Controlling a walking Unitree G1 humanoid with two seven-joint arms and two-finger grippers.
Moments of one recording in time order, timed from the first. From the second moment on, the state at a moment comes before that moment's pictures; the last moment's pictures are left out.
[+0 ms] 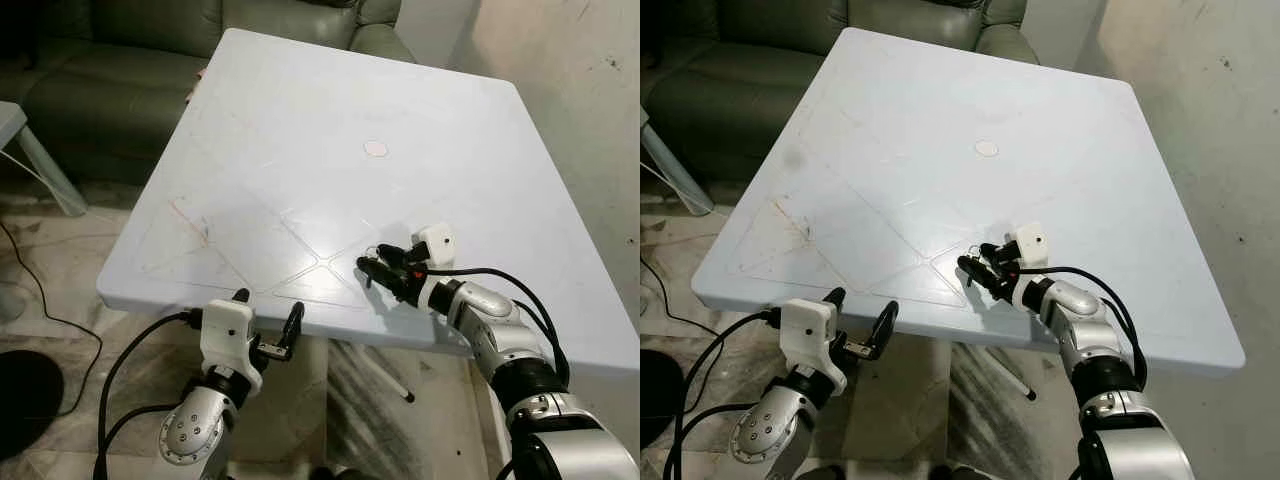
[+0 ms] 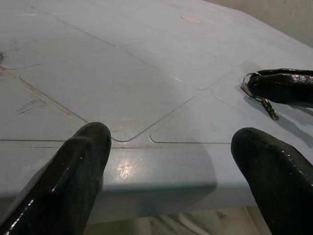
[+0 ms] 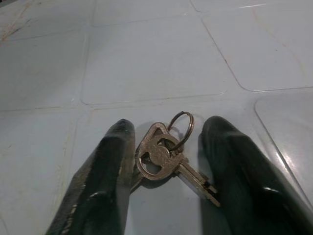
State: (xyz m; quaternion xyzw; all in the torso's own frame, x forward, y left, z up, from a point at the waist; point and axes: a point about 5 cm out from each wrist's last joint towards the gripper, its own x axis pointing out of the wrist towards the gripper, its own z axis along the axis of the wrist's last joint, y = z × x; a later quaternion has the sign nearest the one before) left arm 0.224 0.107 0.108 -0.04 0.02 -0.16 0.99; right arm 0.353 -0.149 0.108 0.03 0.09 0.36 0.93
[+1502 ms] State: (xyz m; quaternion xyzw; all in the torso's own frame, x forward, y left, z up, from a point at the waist) left arm 0.237 0.104 0.118 -0.03 0.00 -0.17 0.98; right arm 0.359 -0.163 0.139 -0.16 -0.04 0.33 0.93
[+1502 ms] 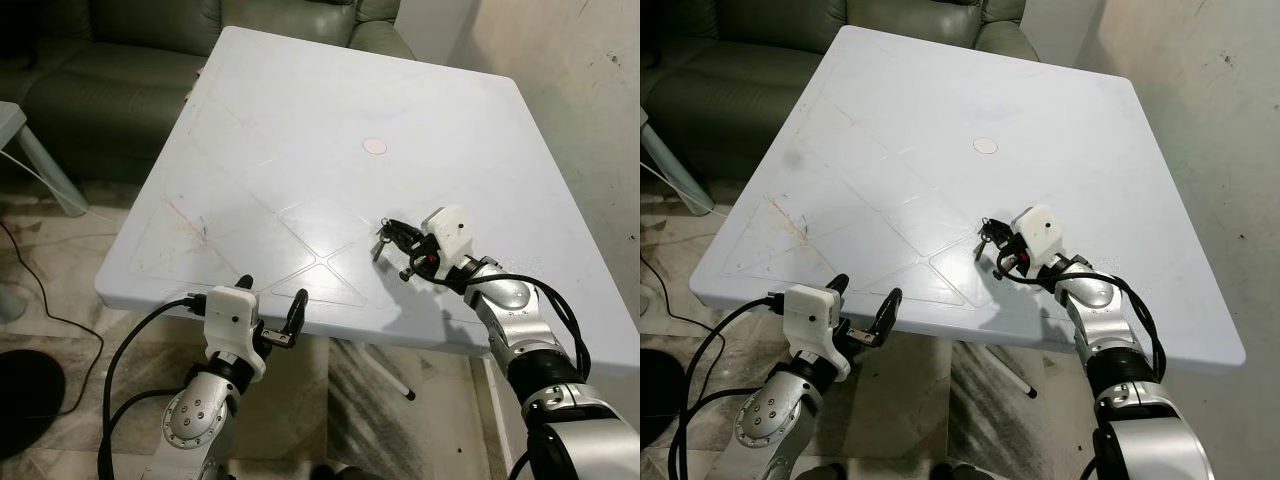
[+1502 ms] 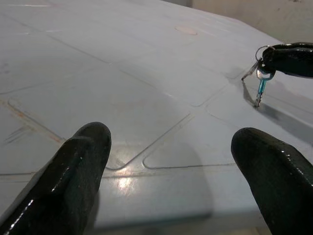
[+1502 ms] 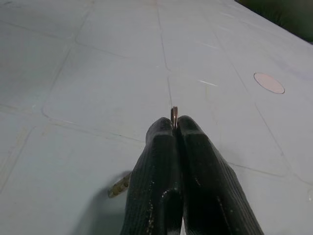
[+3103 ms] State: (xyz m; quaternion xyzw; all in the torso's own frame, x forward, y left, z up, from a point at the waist) left arm 0.301 0.145 0.123 -0.03 -0.05 -0.09 0.99; right arm 0.310 -0.182 0.113 0.07 -0.07 0.09 0.99
